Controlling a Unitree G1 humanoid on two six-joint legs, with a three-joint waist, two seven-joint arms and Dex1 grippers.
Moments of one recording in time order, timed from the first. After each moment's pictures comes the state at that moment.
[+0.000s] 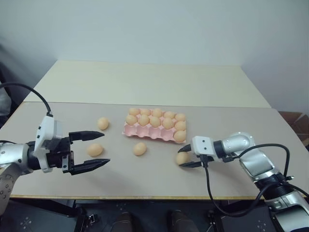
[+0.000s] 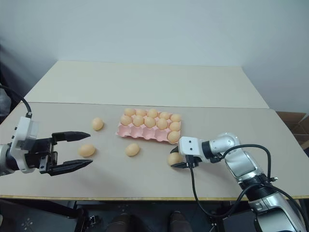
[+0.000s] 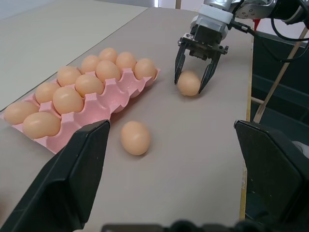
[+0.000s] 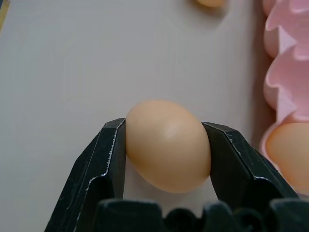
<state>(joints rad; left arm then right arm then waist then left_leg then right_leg) 0.00 0.97 0.46 -0.42 -0.78 0.52 -1.20 -0.51 -0.72 0.27 -0.01 0.11 0.09 1.26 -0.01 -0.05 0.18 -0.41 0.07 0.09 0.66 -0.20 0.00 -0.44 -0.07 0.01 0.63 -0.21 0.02</state>
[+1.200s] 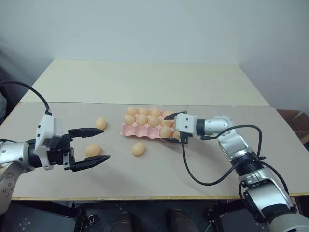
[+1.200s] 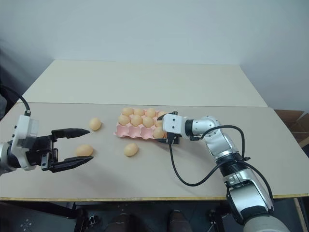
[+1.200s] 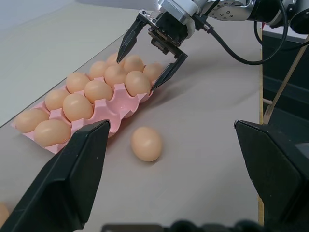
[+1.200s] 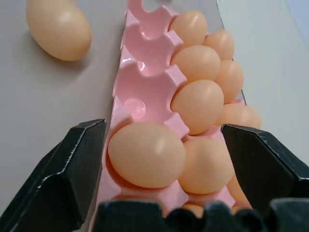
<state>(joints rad) -0.03 0.95 0.45 -0.40 -0.75 0.48 -1.19 -0.76 -0.50 0.29 0.30 -0.07 -0.13 1.02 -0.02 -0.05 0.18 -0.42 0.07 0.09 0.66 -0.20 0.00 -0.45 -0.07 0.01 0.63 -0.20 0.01</state>
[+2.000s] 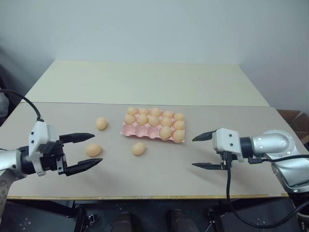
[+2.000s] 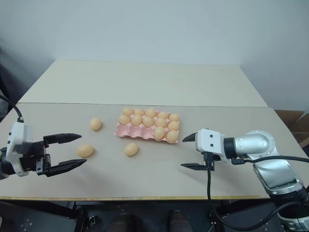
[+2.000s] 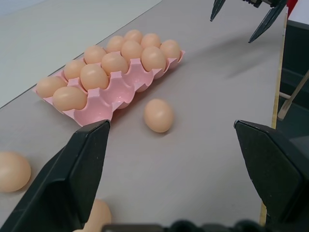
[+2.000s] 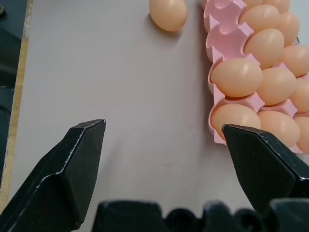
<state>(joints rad) 0.07 0.93 0.49 -0.37 -0.70 0.45 -1.19 -0.33 -0.91 0.05 -0.36 0.26 0.32 1.19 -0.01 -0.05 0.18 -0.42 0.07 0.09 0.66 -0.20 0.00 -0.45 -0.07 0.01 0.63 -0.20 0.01</state>
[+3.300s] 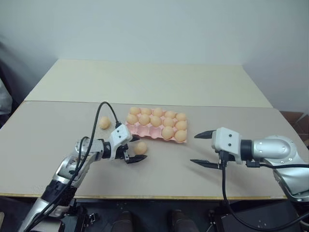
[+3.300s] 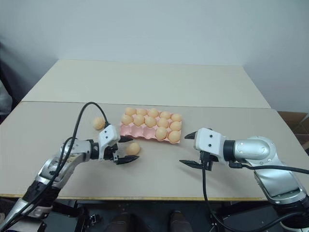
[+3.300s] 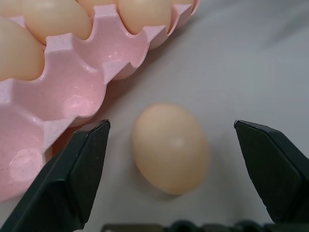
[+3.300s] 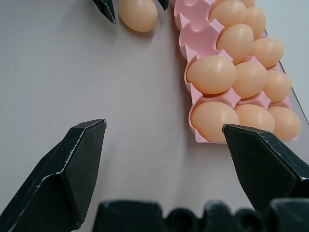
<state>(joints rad) -0.44 0.61 -0.20 -0.03 -0.24 0.42 -0.95 -0.27 -0.91 0.02 -0.47 0.26 0.41 1.02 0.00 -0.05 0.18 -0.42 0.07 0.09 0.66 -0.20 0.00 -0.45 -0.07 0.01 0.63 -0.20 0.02</state>
